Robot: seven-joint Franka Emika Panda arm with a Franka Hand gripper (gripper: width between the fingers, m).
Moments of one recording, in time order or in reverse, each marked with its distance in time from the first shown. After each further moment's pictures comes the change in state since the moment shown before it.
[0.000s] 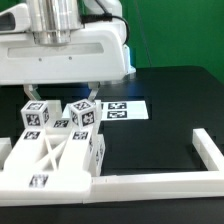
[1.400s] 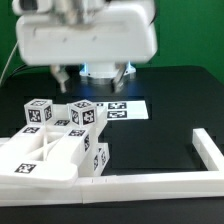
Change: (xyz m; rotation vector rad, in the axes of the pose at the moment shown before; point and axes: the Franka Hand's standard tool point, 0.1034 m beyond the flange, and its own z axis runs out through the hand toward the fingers) arm 0.008 -0.046 -0.046 0.024 -0.065 0.169
